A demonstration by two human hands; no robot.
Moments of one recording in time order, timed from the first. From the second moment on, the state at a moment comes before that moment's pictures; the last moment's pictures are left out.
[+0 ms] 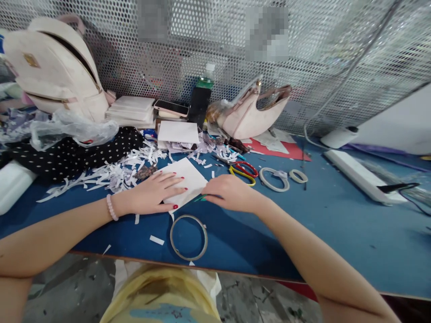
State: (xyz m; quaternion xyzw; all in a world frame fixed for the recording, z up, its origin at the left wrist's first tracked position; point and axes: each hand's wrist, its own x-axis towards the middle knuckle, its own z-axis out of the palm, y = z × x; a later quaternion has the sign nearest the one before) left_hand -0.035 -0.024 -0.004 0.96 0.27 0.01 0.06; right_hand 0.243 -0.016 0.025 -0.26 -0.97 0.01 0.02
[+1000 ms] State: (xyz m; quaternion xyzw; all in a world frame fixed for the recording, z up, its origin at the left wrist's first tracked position) left_hand -0.057 -0.004 0.010 0.95 0.30 0.04 0.04; right_hand 0.202 -0.061 0.009 -0.26 -0.96 0.03 0.04
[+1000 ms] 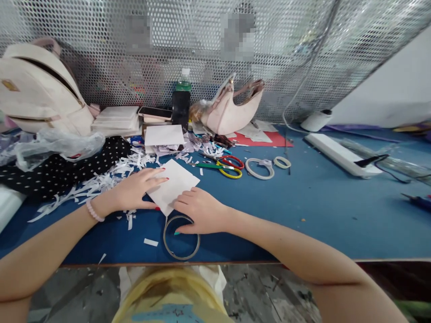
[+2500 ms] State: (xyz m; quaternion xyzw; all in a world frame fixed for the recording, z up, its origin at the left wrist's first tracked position) left_hand -0.009 -0.005 0.021 0.57 0.50 0.30 0.58; right_hand 0.255 -0.003 0.021 -0.30 -0.82 0.26 0.41
